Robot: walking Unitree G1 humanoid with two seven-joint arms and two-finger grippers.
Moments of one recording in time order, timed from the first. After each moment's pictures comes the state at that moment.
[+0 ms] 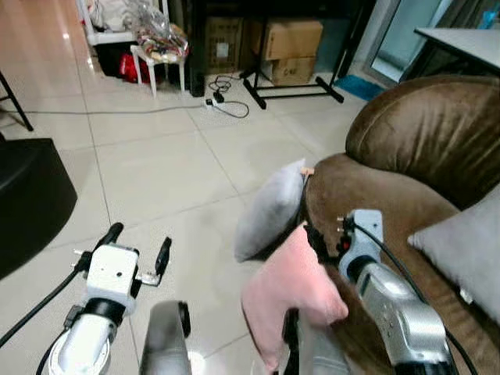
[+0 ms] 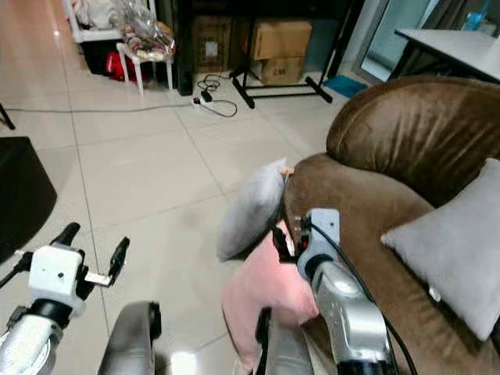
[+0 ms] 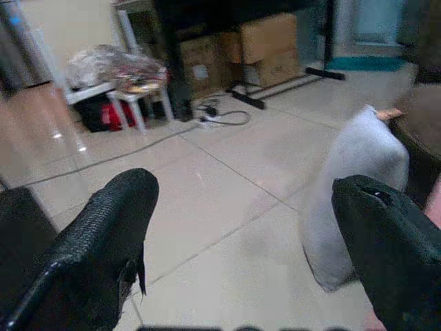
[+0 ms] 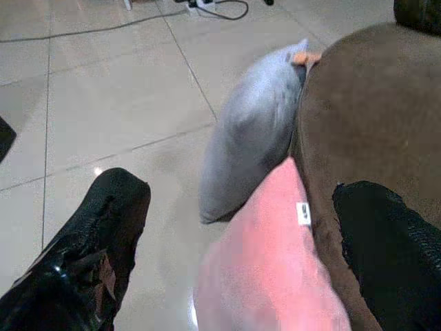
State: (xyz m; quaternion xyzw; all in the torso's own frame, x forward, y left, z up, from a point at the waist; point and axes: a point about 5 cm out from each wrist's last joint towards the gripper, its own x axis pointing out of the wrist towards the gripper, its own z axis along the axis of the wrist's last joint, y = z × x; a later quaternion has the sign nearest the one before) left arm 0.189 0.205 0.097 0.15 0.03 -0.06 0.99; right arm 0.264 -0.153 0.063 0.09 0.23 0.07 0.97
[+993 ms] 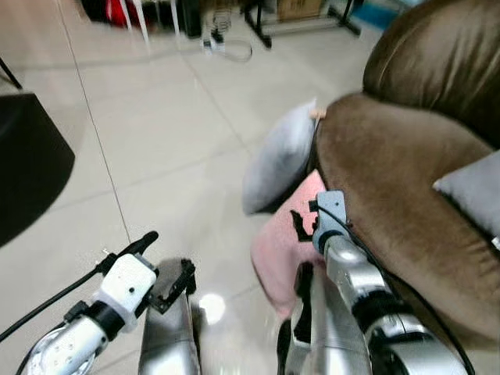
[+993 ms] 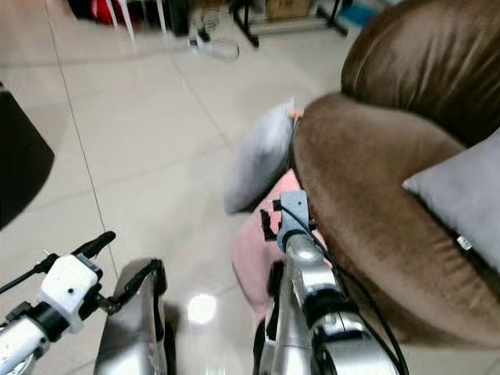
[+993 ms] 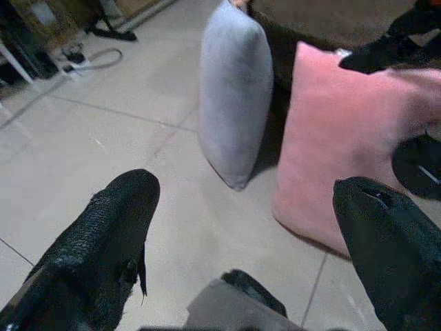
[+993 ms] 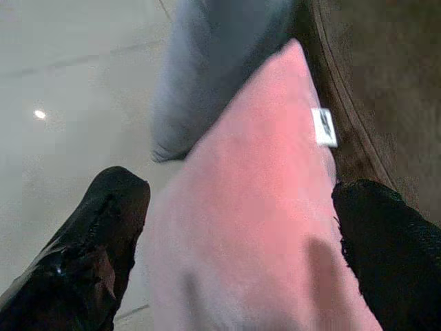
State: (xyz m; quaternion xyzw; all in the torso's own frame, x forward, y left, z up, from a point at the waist) left arm 0.175 0.199 0.108 0.20 0.07 -0.24 0.95; right arm 0.326 -0.127 0.036 -0.02 0.22 0.02 0.98
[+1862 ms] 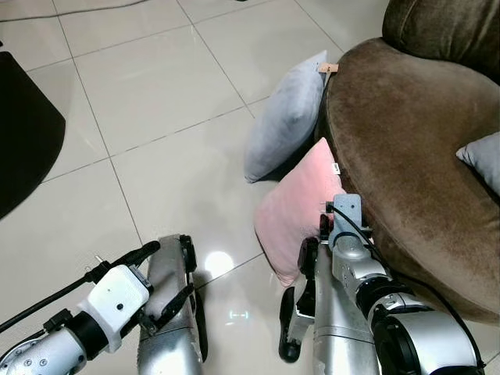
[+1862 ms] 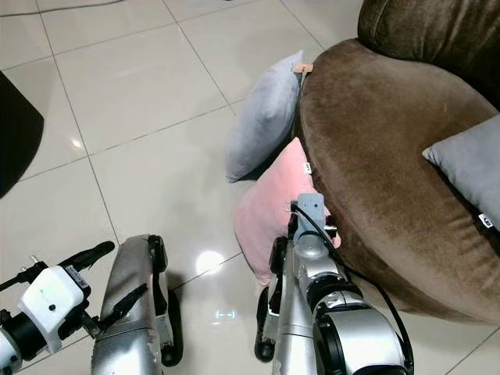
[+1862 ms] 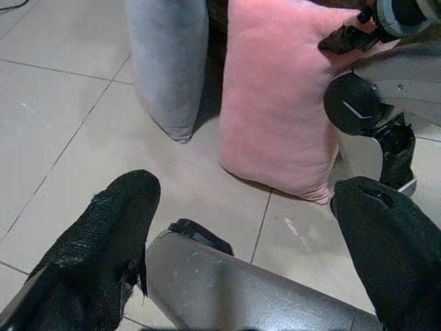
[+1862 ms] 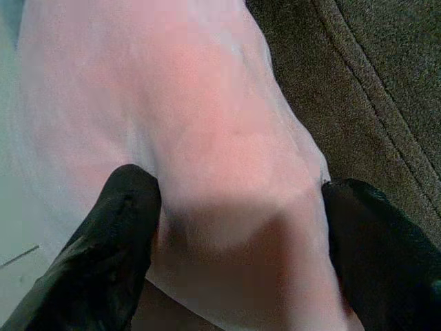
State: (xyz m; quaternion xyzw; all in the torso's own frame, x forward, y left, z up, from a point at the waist) left arm 0.152 0.199 0.130 0.22 0.10 -0.30 0.92; right arm 0.327 -0.154 0.026 -0.08 0.26 -0.11 0.96
